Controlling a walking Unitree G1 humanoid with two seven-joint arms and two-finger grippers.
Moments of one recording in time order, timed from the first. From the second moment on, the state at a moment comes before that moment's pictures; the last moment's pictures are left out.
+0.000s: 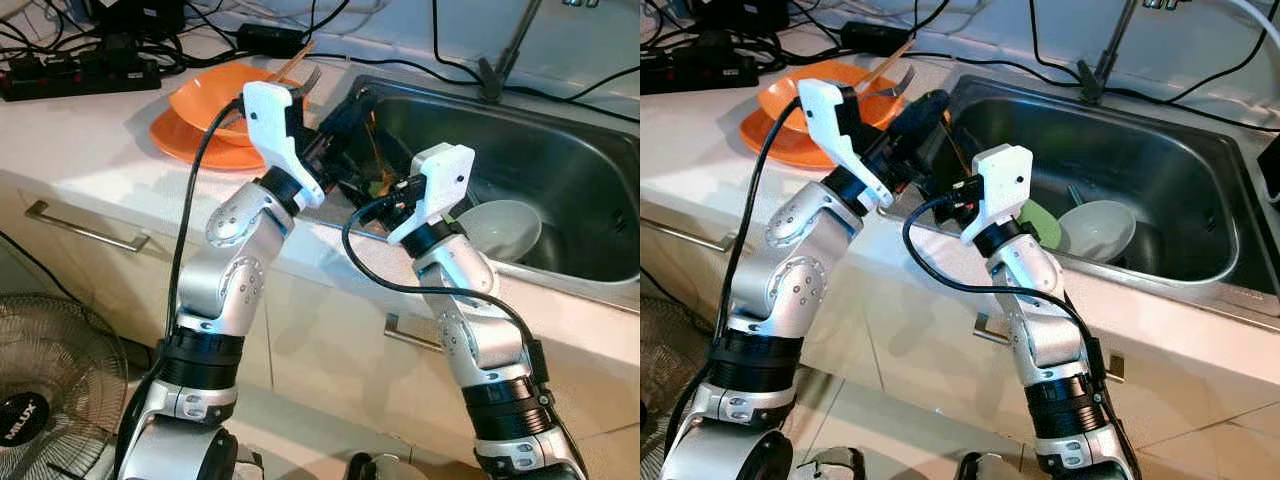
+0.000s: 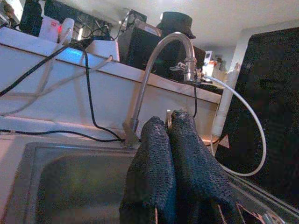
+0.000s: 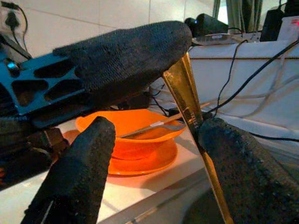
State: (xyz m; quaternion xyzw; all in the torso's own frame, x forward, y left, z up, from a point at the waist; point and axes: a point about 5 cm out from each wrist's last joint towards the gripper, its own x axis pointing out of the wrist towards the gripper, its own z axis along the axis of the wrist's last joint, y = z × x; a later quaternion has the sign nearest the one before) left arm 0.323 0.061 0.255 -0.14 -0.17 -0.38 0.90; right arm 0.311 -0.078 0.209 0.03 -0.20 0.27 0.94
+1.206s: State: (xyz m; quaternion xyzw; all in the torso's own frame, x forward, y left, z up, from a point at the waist) left arm 0.319 0.057 0.259 -0.14 -0.16 -0.40 0.89; right arm 0.329 -0.088 0.188 0.02 -0.15 0.17 0.97
